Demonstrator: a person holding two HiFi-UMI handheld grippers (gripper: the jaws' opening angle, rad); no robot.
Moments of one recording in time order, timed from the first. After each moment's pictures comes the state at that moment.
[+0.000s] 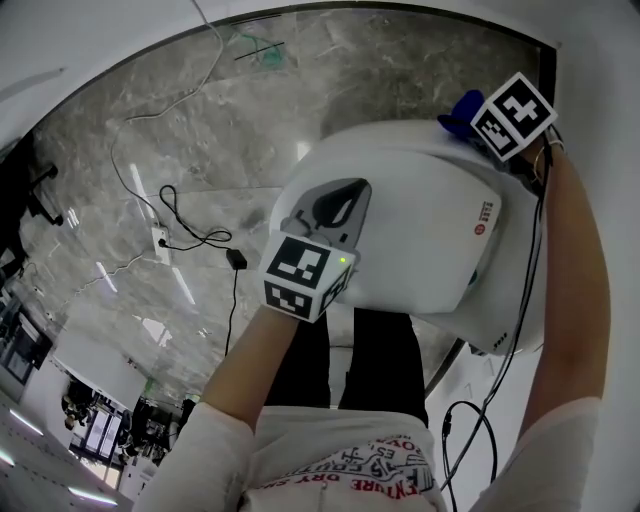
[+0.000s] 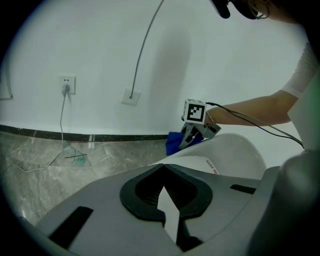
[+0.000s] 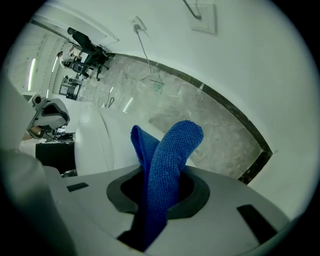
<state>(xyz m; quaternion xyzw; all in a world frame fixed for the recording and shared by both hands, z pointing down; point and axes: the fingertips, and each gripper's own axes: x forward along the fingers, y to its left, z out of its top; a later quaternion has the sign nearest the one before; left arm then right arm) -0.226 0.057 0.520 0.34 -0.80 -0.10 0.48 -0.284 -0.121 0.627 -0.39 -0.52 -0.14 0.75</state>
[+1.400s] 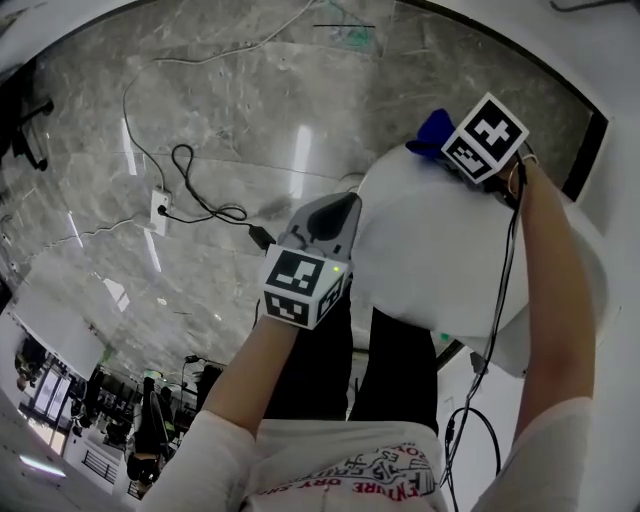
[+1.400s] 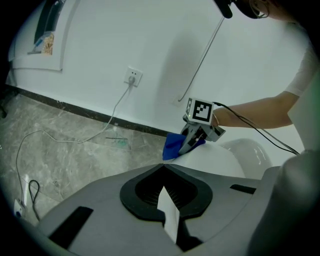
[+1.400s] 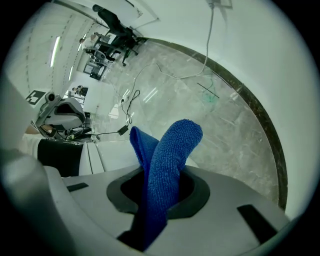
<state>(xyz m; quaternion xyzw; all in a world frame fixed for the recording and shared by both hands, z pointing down) -0.179 0.272 0.580 0.21 -0.82 -0.16 0.50 -0.248 0.149 0.679 -0.52 -0.44 -0.18 0.71</state>
